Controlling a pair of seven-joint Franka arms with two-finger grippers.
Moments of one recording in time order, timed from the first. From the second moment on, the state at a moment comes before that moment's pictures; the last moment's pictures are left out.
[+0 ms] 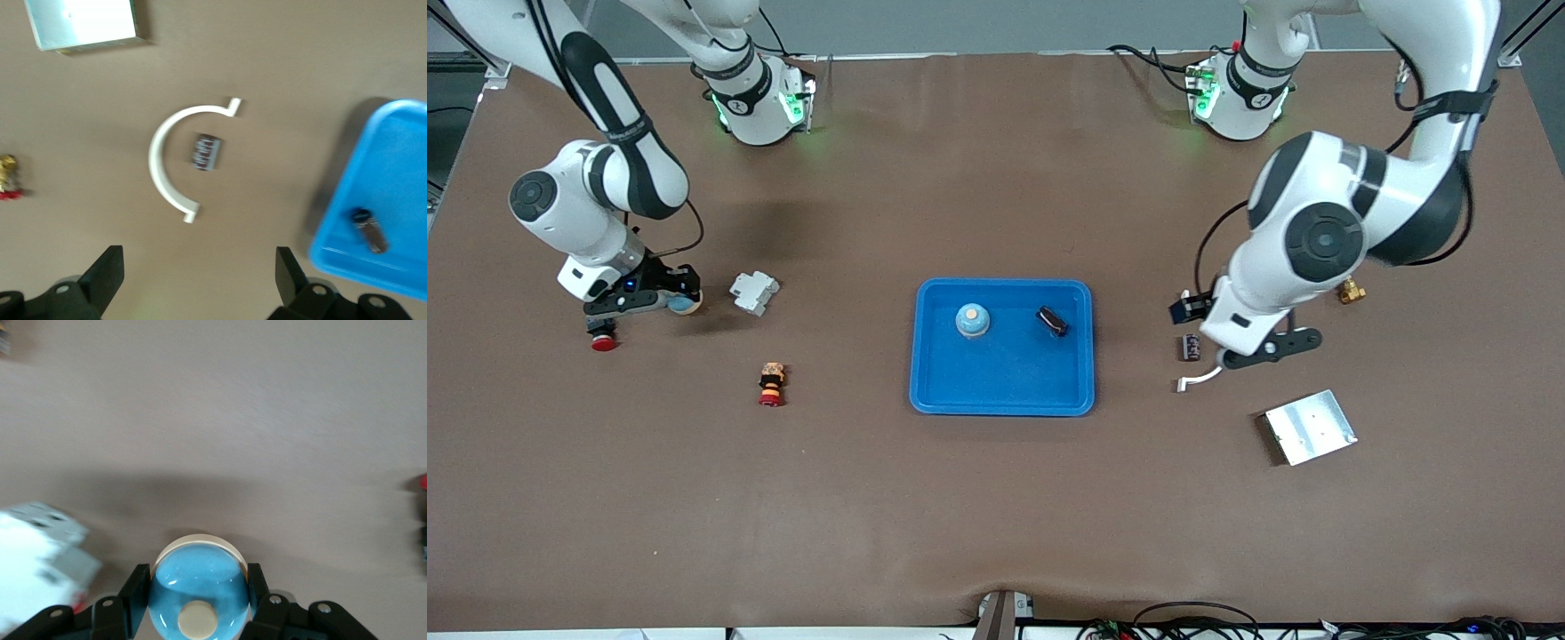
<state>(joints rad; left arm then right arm) -0.02 0.29 -0.34 -1.73 0.09 1.80 -0.58 -0.23 0.13 0.07 -2.56 0.04 2.71 -0.34</state>
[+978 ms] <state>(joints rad) 0.03 0.38 -0.35 -1.90 0.10 2.11 -0.33 0.29 0.01 0.08 -2.27 0.04 2.30 0.52</state>
